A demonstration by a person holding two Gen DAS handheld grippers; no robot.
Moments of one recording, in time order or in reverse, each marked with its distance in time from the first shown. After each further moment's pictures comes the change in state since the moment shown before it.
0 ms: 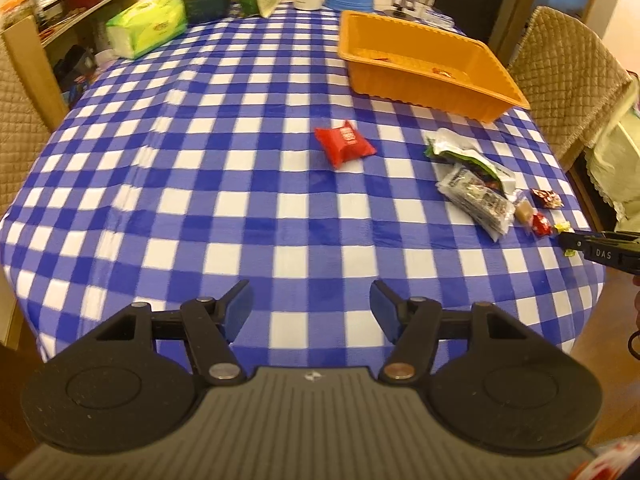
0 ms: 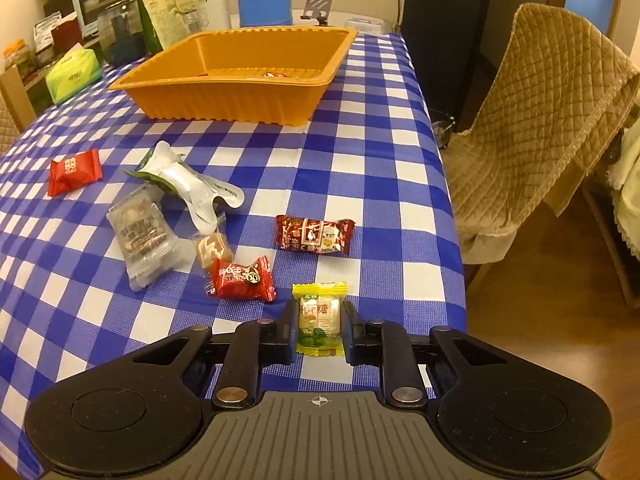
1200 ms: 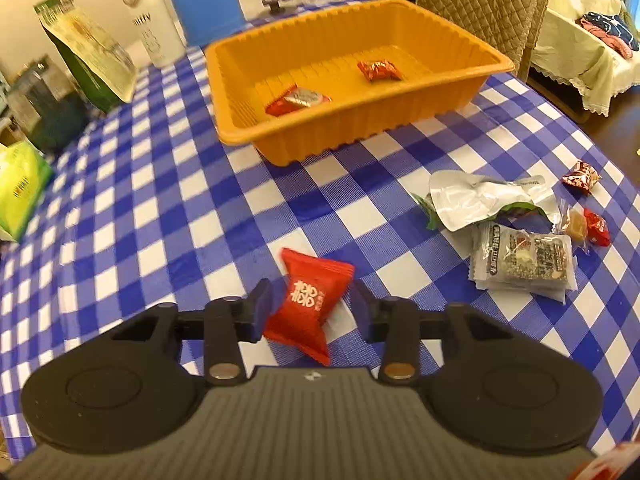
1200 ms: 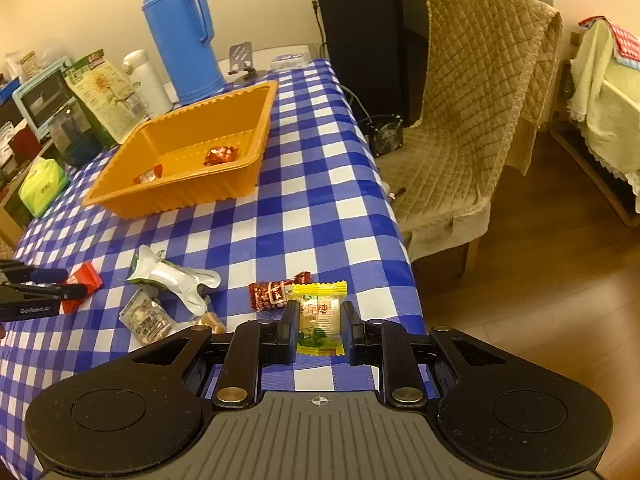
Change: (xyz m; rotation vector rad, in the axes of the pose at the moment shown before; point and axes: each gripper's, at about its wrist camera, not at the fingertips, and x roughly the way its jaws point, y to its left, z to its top) left arm 0.125 -0.038 0.112 0.488 -0.010 -0.077; right arm -0.053 -0.032 0.028 0.288 -0.067 -0.020
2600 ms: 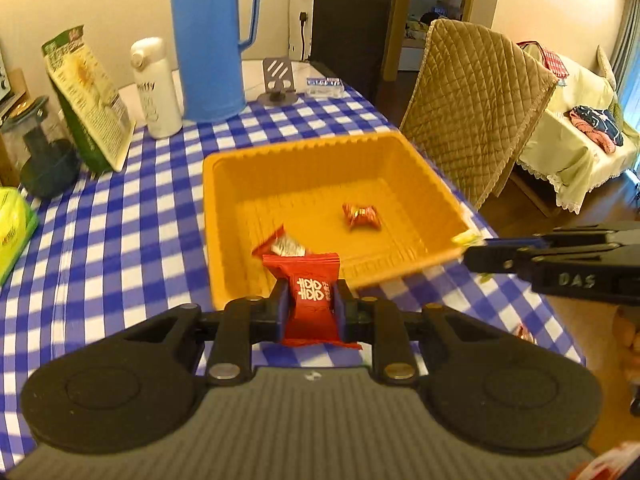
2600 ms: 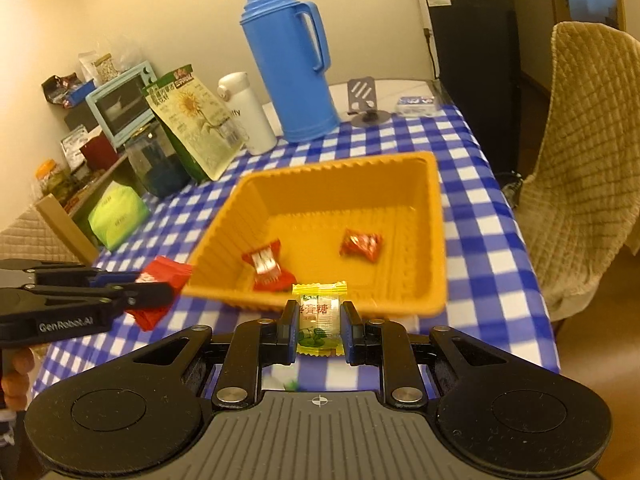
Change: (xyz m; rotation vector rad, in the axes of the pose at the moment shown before) left arm -0.047 0.020 0.104 -0.159 -0.167 -0.113; right arm 0.074 0.107 0.111 -0.113 -0.046 0.260
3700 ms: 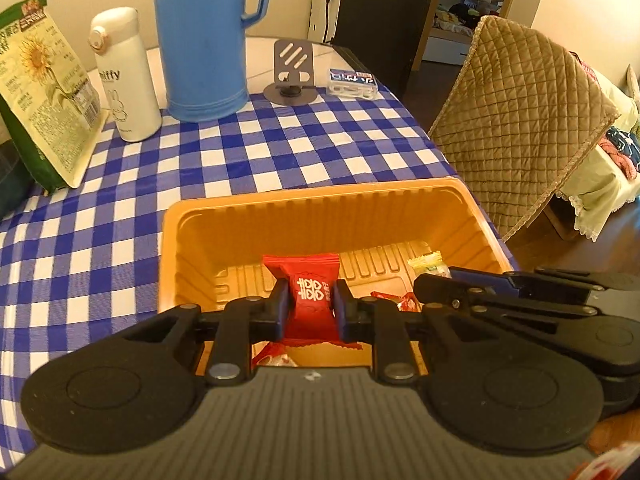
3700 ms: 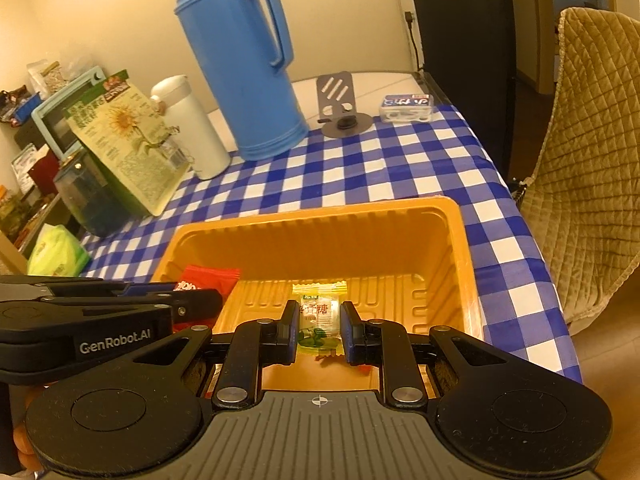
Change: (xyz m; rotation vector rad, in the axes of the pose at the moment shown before) left arm 0.136 0.017 0.087 -0.098 0.087 0.010; right arm 0.117 -0.030 0.075 0.055 0.034 -0.090
